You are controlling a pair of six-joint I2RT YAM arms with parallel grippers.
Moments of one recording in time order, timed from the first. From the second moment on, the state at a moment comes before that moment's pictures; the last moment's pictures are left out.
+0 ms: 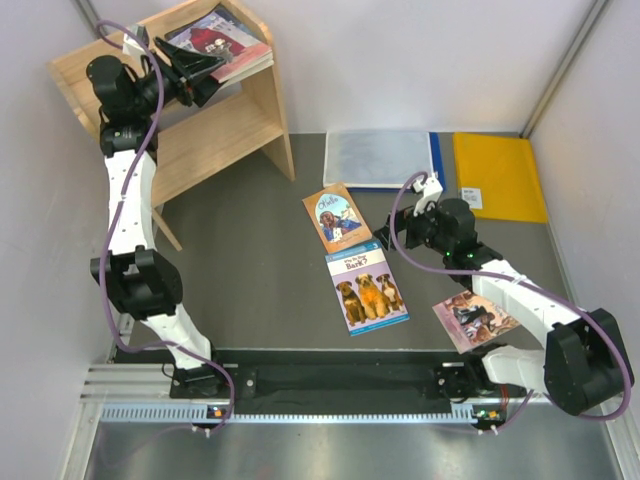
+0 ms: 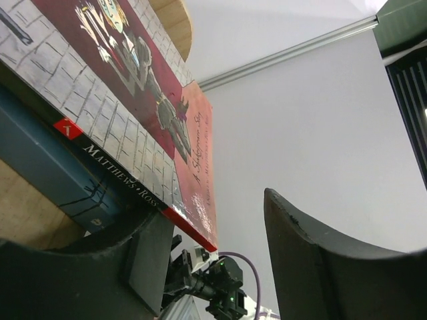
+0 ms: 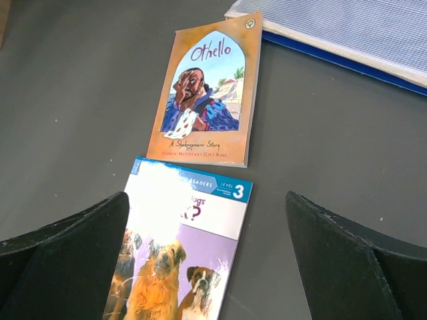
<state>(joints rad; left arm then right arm) 0.19 1.78 1.97 0.02 0.95 -1.35 0.41 1.19 0.67 0.17 -0.26 0.16</state>
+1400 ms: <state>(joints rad) 0.20 1.66 1.70 0.21 1.05 -1.35 0.42 1.24 0.63 0.23 -0.29 0.19</state>
